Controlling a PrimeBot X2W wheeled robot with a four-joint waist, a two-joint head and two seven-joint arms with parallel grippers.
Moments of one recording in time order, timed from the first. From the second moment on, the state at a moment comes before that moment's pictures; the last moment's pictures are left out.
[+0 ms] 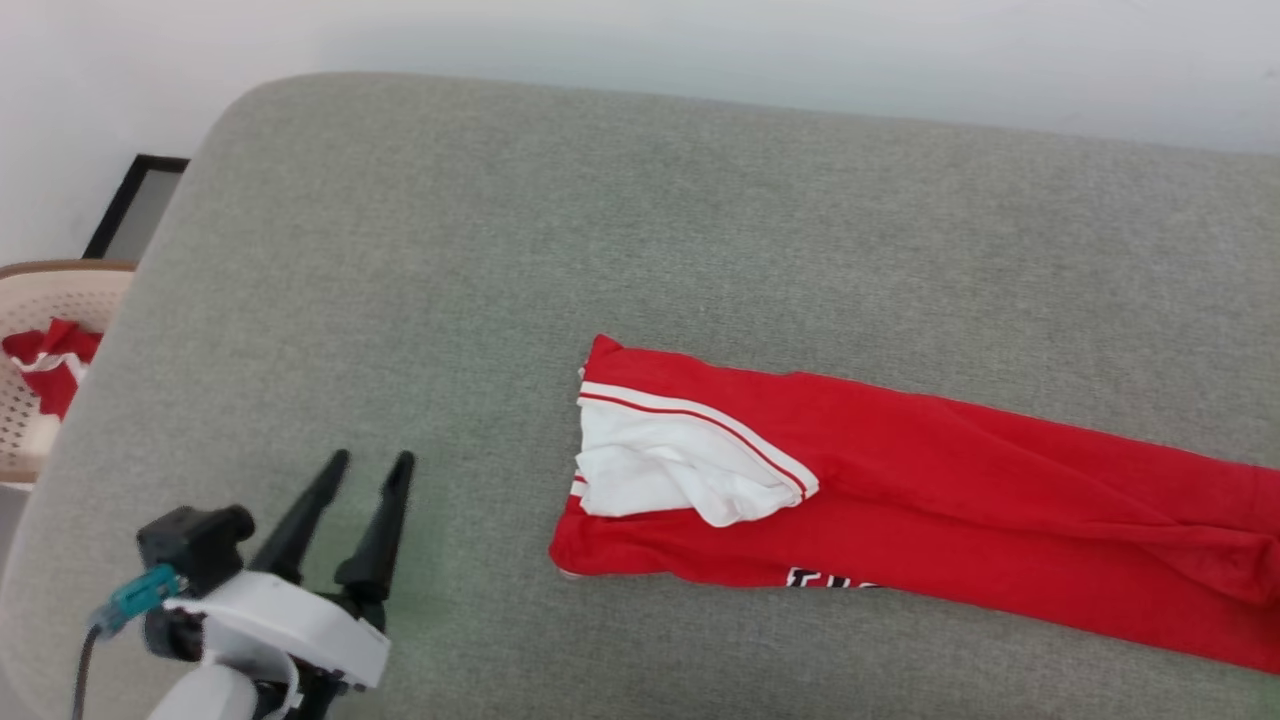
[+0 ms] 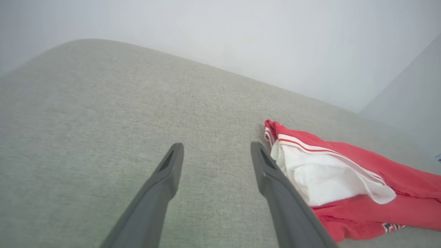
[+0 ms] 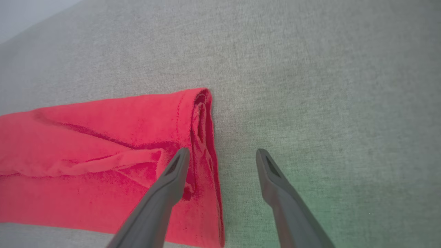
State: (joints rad) left arm -0.26 0.49 -0.43 0.33 -0.89 -0.12 -0.26; right arm -0.04 -0.44 -0.30 0.11 0.69 0.13 0.59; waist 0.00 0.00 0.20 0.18
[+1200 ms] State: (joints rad) left arm -0.16 0.31 -0.09 0.17 -0.40 -0.13 -0.26; right arm -0.27 -0.26 -0.33 0.22 0.49 0.13 0.84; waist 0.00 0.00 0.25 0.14
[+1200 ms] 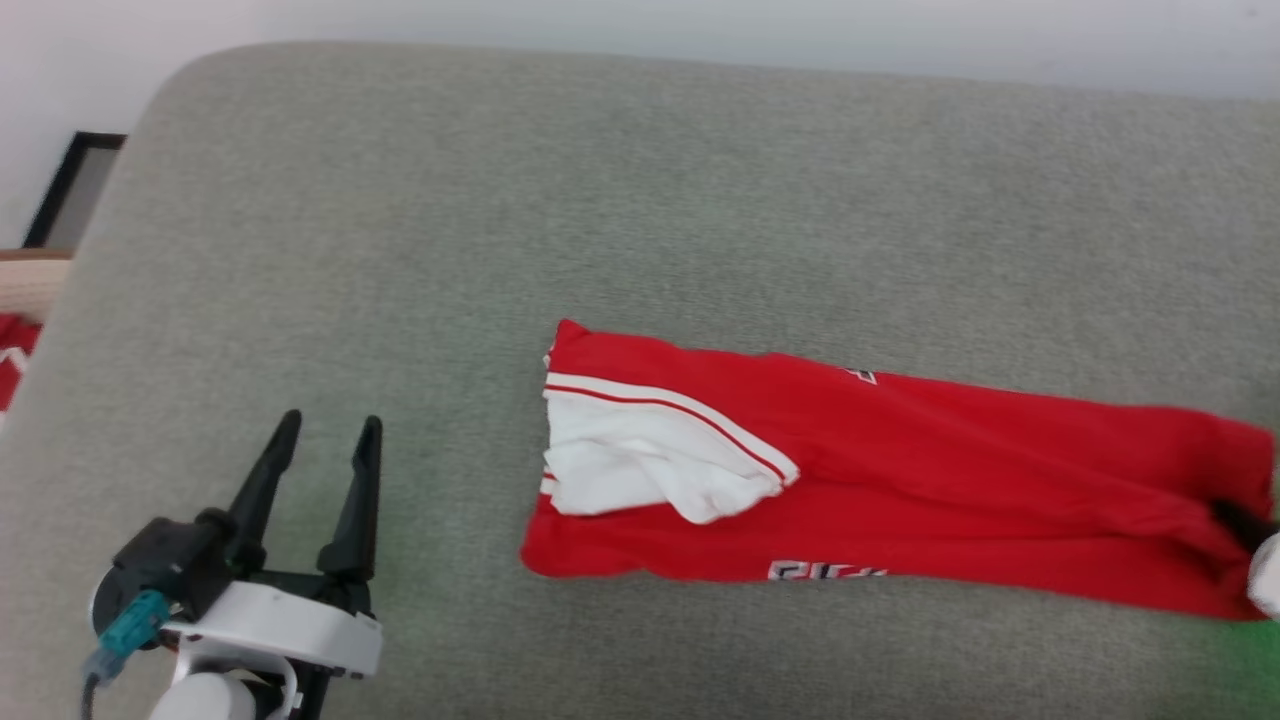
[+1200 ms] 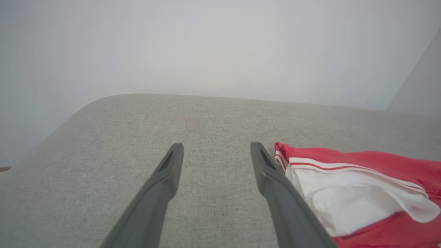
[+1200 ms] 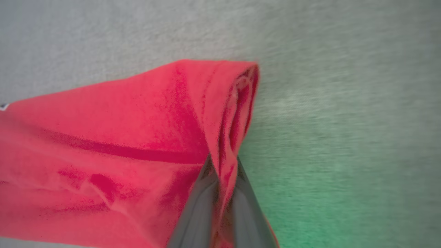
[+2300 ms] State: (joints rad) left arm -0.15 0.26 -0.05 0.14 -0.41 -0.13 -0.26; right arm -0.14 -0.29 -0.20 -0.41 0.53 0.13 0.97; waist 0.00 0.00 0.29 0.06
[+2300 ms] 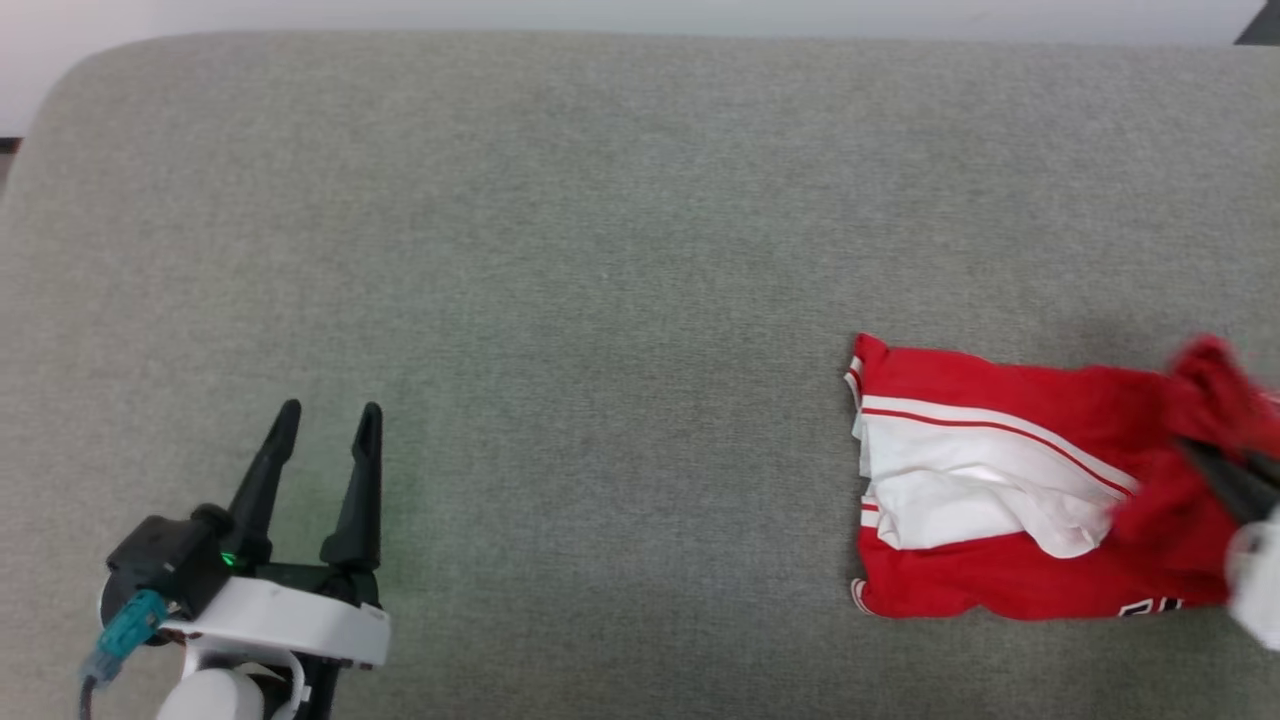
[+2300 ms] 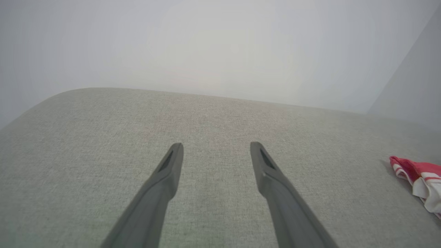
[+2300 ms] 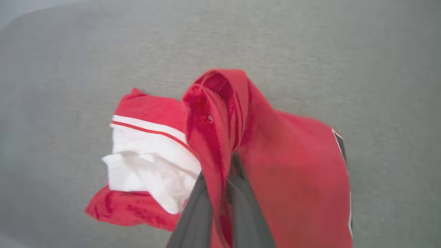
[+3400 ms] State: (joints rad) left arm -0.13 0.21 -0.08 0.19 -0.43 -0.13 -0.26; right arm -0.29 -0.35 0.21 -0.11 0.57 0.13 0.81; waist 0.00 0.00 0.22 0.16
